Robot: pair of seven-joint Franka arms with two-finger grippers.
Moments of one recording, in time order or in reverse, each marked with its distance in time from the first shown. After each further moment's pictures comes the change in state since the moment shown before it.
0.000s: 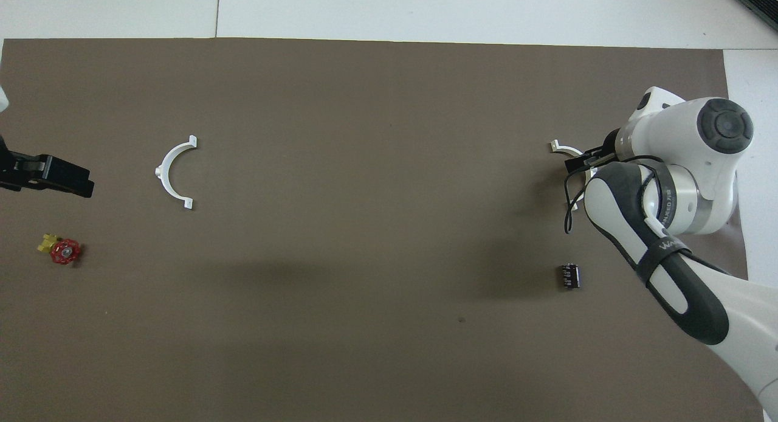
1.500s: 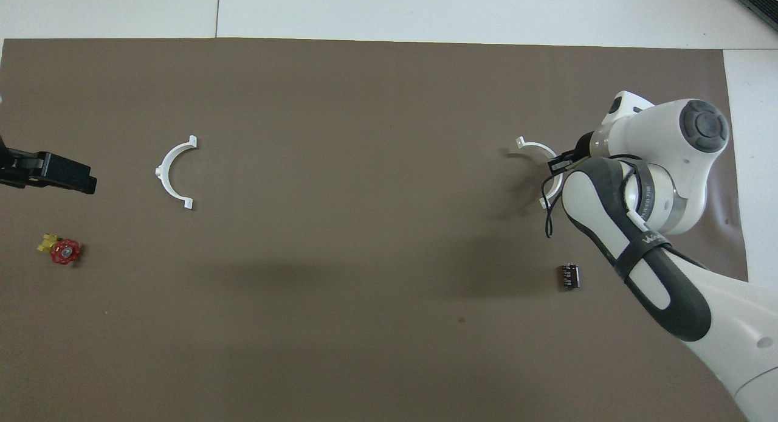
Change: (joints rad) left arm -0.001 -0.003 -0.001 -0.001 -0.037 0.021 0.000; right arm 0.201 -0.046 0.029 0.046 0.057 -0.075 0.303
